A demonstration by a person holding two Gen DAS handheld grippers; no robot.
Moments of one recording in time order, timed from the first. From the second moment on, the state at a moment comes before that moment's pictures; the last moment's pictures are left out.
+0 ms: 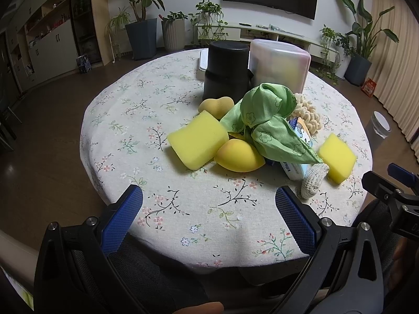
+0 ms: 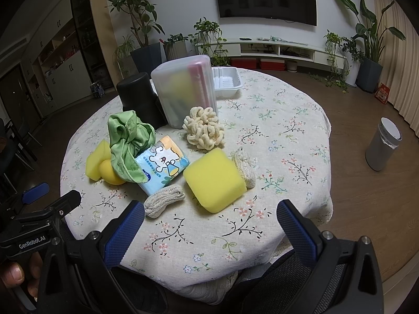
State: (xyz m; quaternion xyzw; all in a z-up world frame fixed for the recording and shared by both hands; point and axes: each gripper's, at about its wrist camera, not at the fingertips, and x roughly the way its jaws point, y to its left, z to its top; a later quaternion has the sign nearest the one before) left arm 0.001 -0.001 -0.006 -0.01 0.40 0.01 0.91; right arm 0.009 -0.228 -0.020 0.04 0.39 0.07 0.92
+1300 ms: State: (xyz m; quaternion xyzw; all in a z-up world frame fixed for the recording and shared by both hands) left arm 0.004 -0.004 -0.011 -0.01 0.41 0.00 0.91; right arm 0.014 -0.231 -0.024 0.04 0.40 0.07 0.91
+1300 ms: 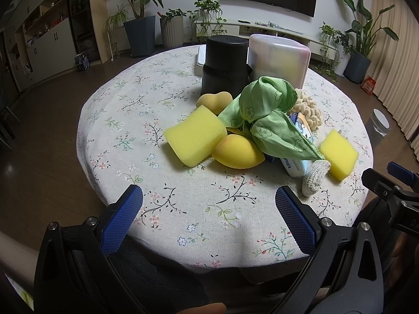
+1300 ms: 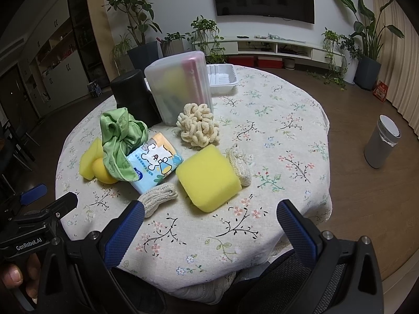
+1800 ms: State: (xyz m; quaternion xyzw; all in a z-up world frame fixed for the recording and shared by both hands) left arm 0.012 0.002 -0.024 -0.02 0.42 -0.01 0.91; right arm 0.020 -0.240 -0.025 0.04 0.40 0.06 0.91
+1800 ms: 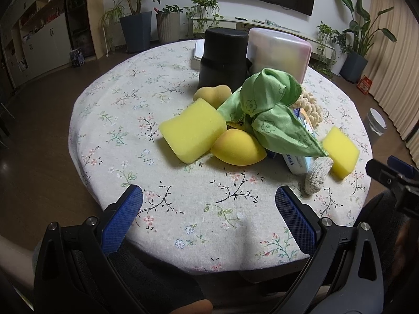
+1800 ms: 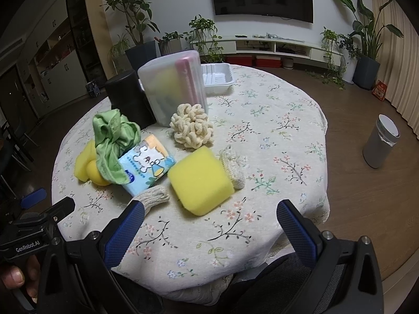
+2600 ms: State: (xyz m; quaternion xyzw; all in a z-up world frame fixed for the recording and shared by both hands) left arm 0.056 0.045 -0.038 -0.10 0.47 -0.08 0.87; right arm 0.075 -0.242 -0.056 0.02 0.46 0.12 0.88
